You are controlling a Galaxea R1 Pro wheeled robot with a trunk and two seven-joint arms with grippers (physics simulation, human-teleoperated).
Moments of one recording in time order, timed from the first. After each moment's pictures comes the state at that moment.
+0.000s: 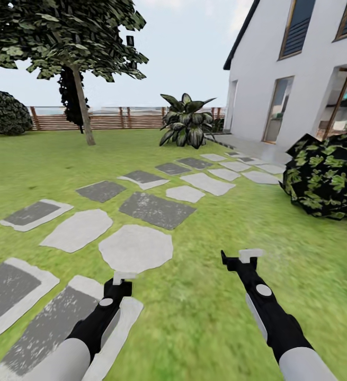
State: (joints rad) left arm -0.63 -0.07 -0.05 -0.48 -0.03 -0.03 0.16; right arm -0.53 -0.03 0.01 -0.92 0.03 -0.05 0.00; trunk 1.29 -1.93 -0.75
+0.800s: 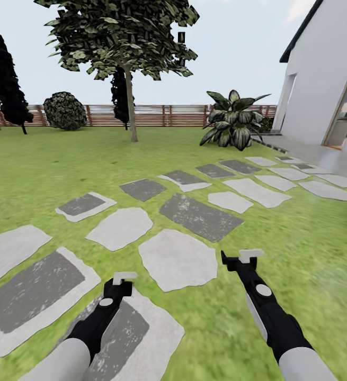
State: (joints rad) left arm -0.63 -0.07 -0.05 -0.48 -0.03 -0.03 0.16; right arm -0.53 -0.02 0.01 -0.92 0.03 -0.05 0.00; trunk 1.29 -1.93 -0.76
